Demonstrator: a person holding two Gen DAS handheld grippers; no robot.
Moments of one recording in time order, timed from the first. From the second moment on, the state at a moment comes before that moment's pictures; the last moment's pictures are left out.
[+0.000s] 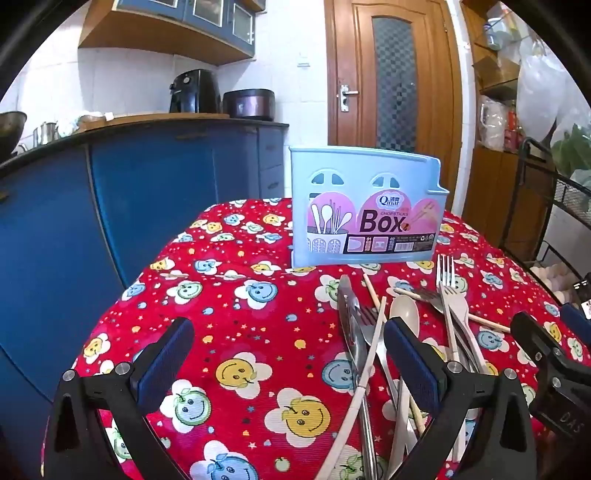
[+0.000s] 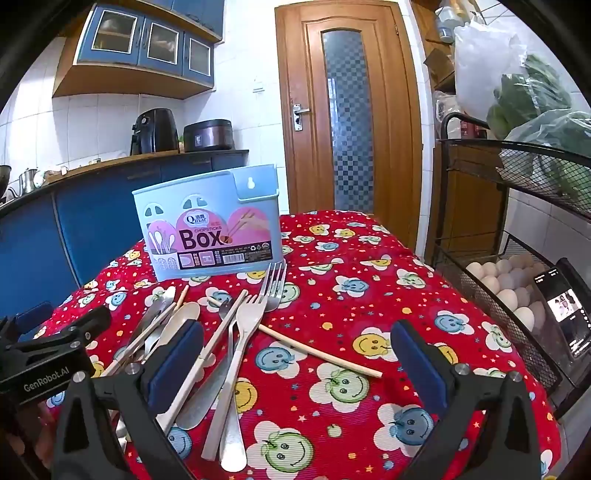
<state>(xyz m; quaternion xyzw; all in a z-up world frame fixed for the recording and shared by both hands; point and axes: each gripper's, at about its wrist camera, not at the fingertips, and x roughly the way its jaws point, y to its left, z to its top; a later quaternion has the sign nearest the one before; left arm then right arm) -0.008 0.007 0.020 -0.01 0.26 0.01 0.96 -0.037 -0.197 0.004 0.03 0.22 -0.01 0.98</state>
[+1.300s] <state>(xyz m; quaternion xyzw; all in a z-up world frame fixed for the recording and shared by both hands) -0.017 -0.002 0.016 0.00 0.25 0.02 0.97 -0.037 -0.197 0.004 0.04 0.22 -0.01 0.98</state>
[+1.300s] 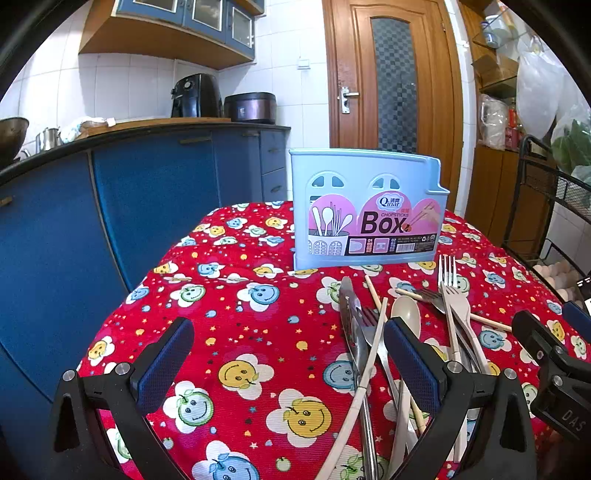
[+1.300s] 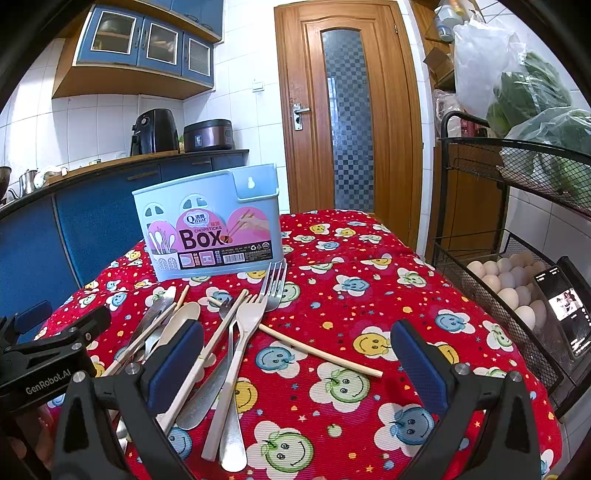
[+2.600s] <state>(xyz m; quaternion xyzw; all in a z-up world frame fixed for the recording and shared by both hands) -0.018 -0.003 0.014 0.00 0.25 0.02 0.97 -0.036 -0.198 0.003 0.04 0.22 -0.01 0.97</state>
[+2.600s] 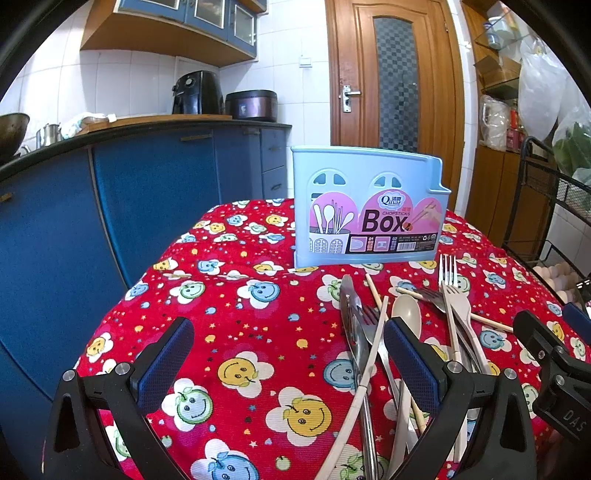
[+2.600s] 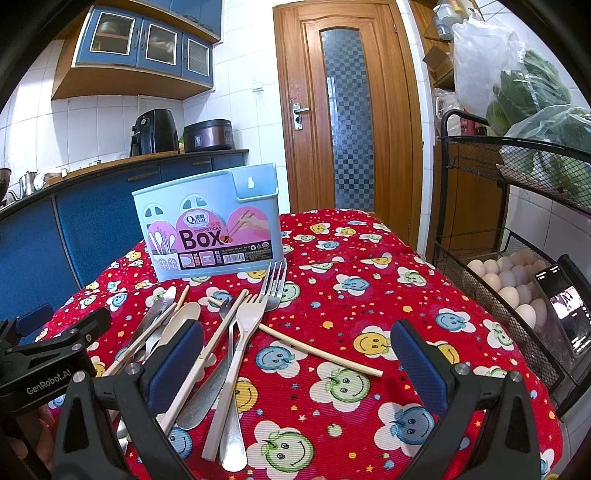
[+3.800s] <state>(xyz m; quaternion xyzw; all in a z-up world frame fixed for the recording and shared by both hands) 0.011 -0.015 0.001 0.03 0.38 -0.10 0.92 -0.006 -0.218 0.001 0.07 0.36 0.08 0.93</state>
